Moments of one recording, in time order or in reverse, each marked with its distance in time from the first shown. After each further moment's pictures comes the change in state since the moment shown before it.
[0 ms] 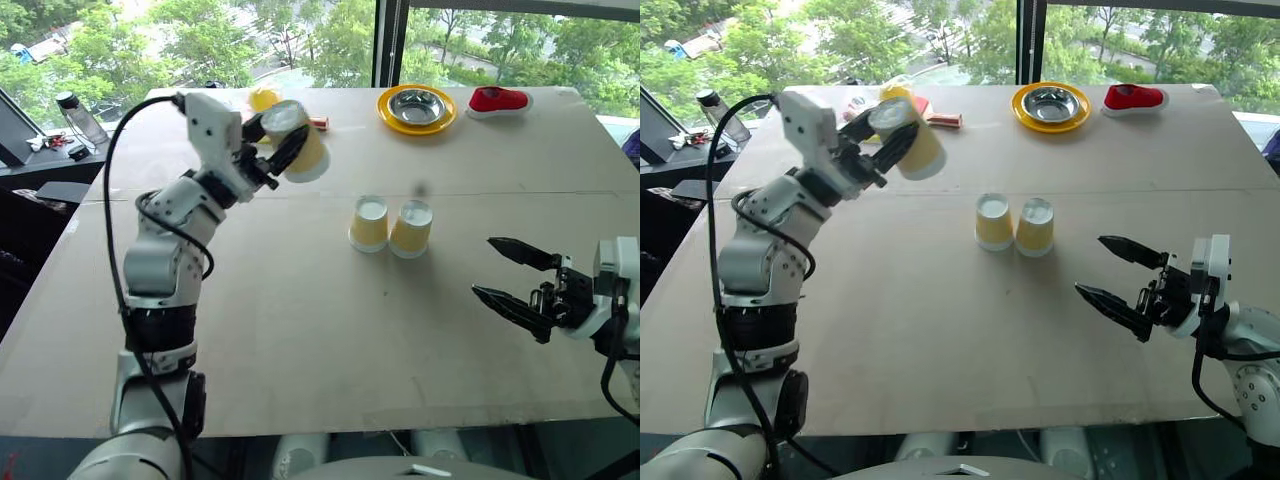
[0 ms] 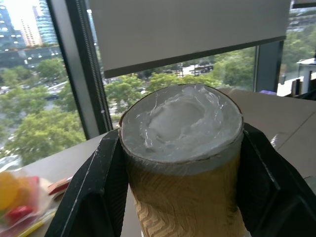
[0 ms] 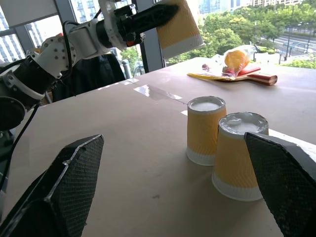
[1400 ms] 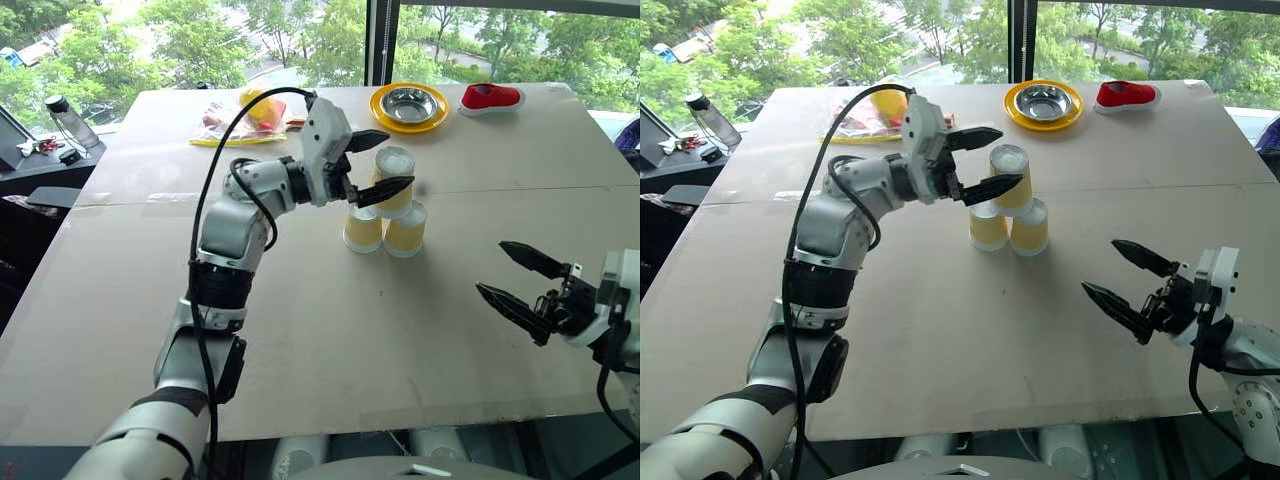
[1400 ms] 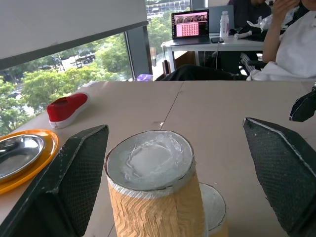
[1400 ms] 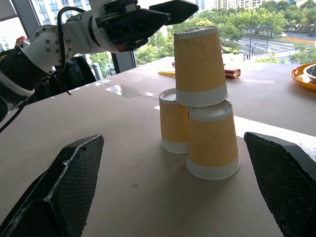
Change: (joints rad) left arm -0.052 -0.063 -0.099 0.042 0.026 0.024 -0.287; right arm 0.054 0.038 -0.006 -0.017 -0.030 -0.037 -0.063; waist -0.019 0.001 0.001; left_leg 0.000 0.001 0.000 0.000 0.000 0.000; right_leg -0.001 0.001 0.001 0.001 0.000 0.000
